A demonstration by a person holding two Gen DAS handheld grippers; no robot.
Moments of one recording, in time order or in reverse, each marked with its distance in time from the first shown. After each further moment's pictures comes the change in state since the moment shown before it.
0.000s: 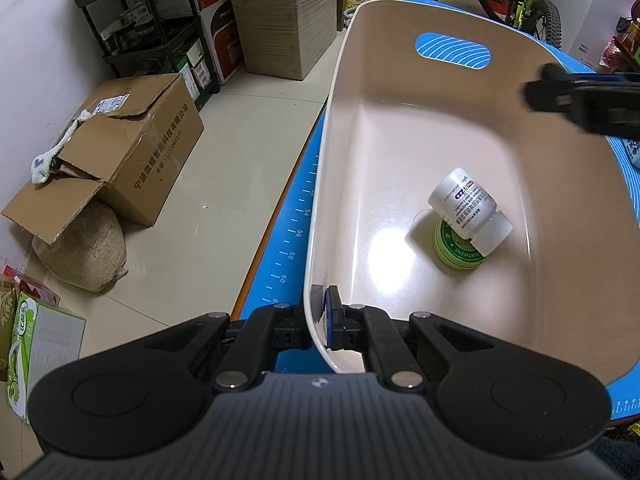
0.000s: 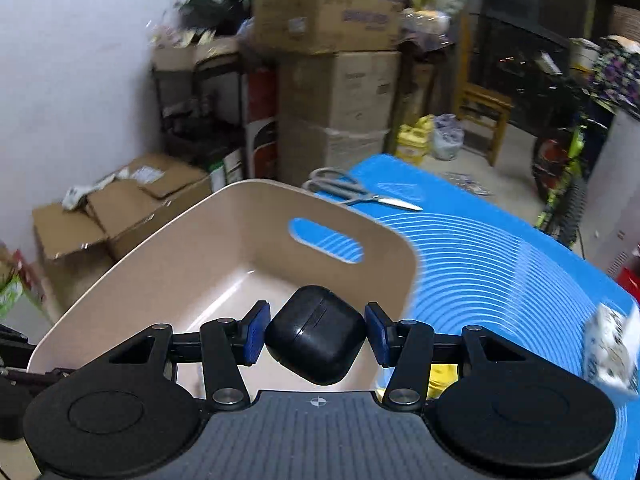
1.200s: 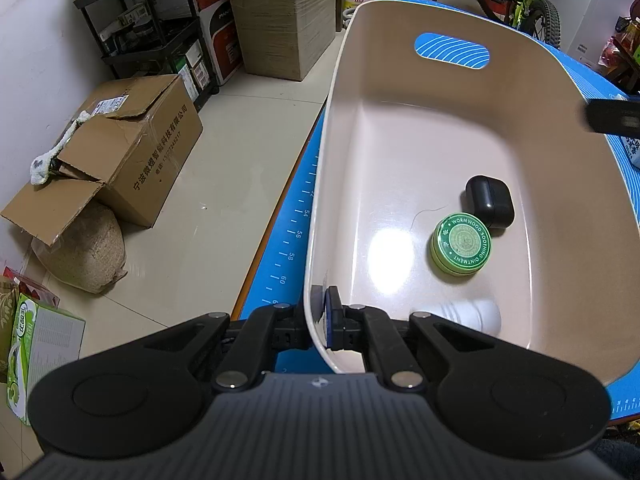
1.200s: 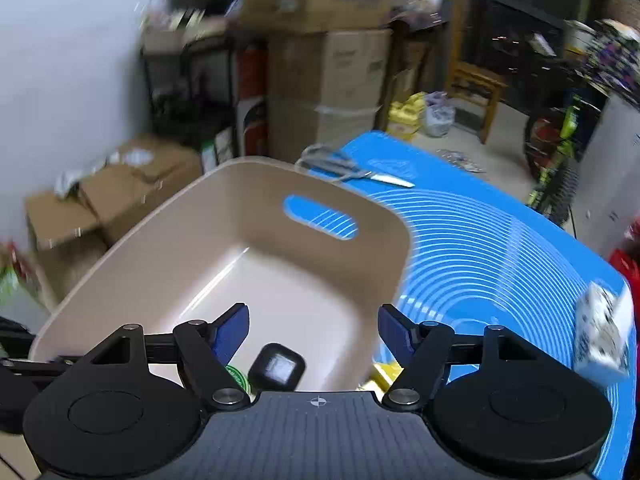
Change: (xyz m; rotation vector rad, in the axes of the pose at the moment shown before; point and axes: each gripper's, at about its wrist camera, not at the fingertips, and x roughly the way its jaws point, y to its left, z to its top) left arm -0.001 0.000 0.000 0.002 -0.001 0.000; right arm -0.042 -0.014 -0.012 0.087 0.014 -0.038
